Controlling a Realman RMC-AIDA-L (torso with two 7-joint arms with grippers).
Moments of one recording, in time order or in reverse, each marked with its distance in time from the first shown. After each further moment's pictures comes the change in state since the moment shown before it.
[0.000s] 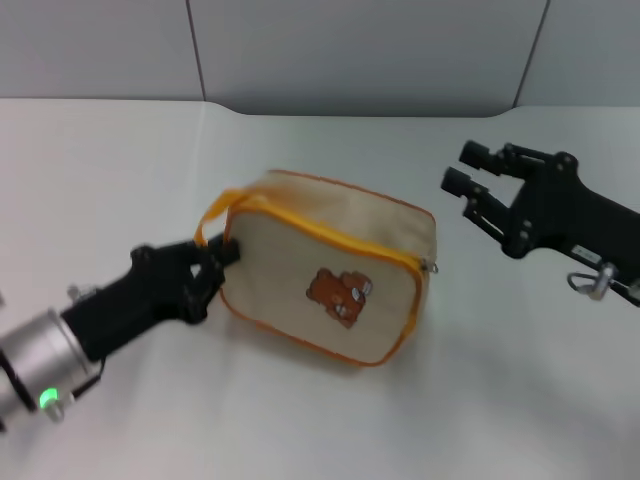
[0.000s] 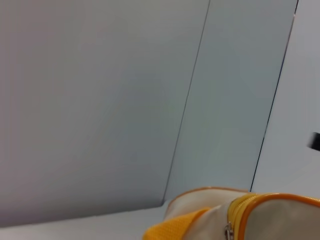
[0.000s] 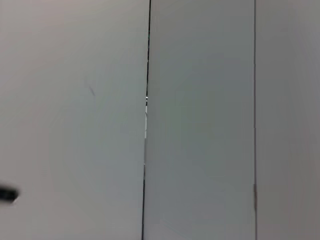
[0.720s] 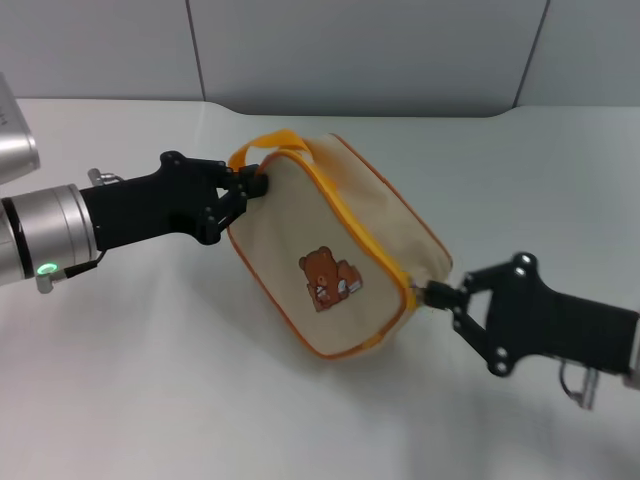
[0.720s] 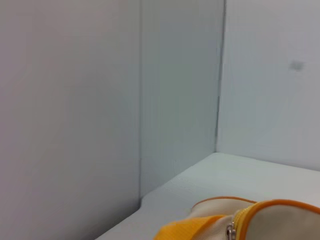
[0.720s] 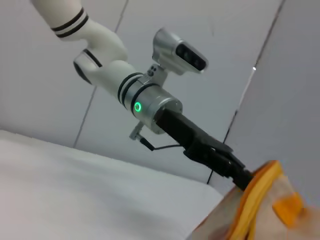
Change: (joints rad) left arm -0.148 0.027 0.187 0.321 0.093 -0.039 -0.270; right arm -0.051 0.003 -0.059 -0.026 -0.227 -0.029 -0.355
